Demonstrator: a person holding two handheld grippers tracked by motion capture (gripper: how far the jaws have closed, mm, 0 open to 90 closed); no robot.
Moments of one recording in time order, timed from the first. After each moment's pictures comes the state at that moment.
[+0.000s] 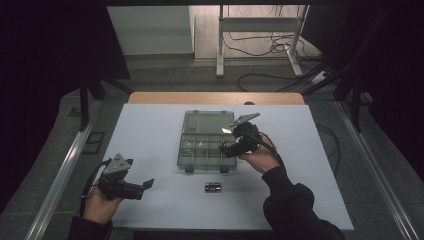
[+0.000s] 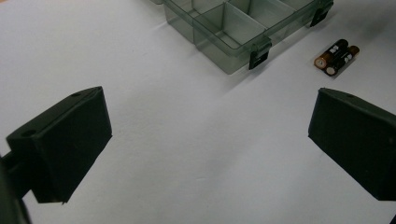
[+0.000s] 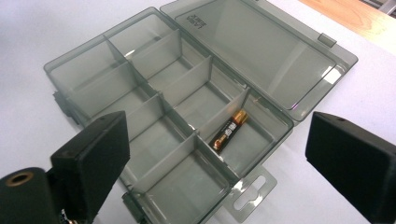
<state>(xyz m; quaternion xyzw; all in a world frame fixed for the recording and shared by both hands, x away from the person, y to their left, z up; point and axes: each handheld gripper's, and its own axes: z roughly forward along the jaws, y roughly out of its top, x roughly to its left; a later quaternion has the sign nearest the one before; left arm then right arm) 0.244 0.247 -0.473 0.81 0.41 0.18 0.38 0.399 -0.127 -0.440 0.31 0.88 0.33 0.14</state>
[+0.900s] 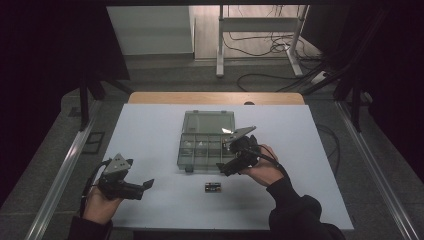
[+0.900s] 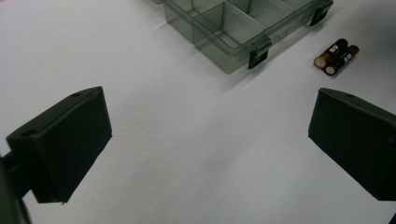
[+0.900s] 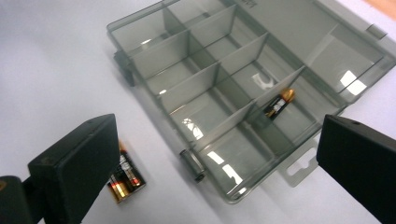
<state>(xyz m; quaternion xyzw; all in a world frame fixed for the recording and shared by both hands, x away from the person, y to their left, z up) 0.244 0.247 -0.473 0.81 0.41 0.17 0.38 0.356 -0.121 -0.441 0.26 0.90 0.32 0.12</state>
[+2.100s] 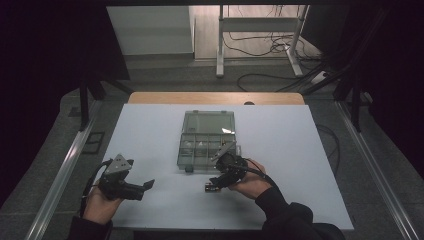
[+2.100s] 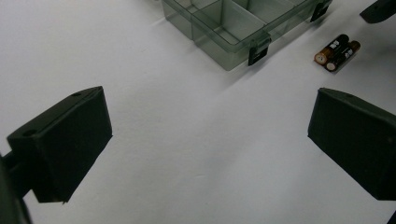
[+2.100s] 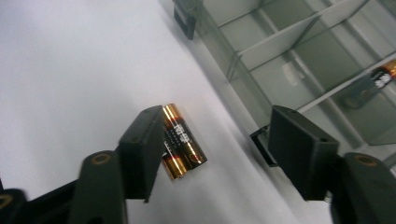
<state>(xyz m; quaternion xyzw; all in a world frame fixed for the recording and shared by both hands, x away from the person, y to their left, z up) 0.244 0.246 -0.473 0.82 0.41 0.17 0.37 0.330 -0.090 -0.472 0.22 0.94 0.25 0.07</state>
